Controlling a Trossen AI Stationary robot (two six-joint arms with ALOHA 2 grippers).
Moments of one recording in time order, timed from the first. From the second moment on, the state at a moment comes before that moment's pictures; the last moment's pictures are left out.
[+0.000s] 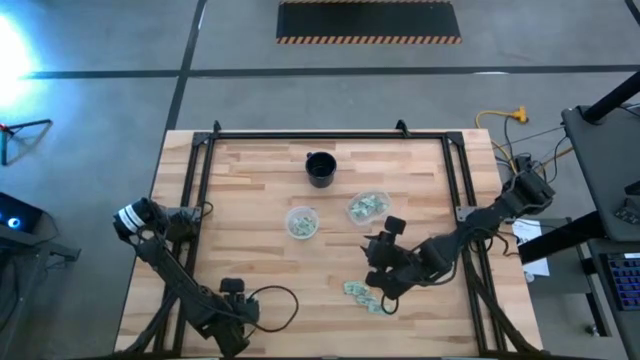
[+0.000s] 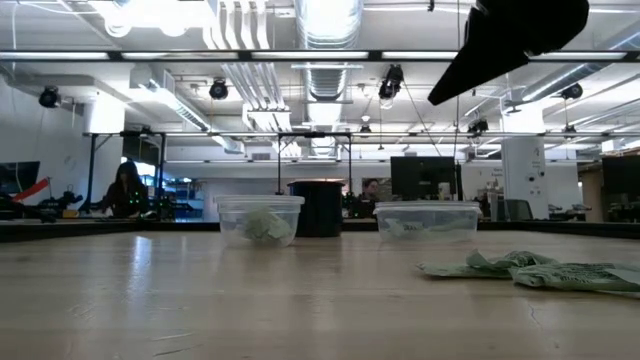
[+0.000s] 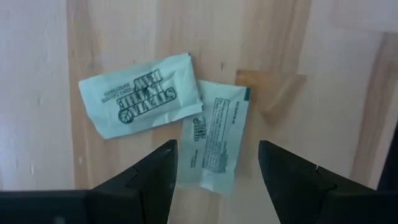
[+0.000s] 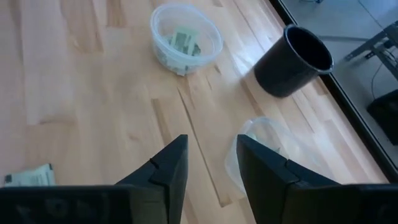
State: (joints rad) left arm -0.93 1.77 1.11 -0.74 -0.08 -1.03; right arm 0.56 1.59 1.06 -0.60 0.84 0.59
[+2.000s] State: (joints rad) left arm -0.77 1.77 1.41 -1.14 -0.74 -0.73; right arm 0.62 1.57 1.07 -0.64 0.92 0.54
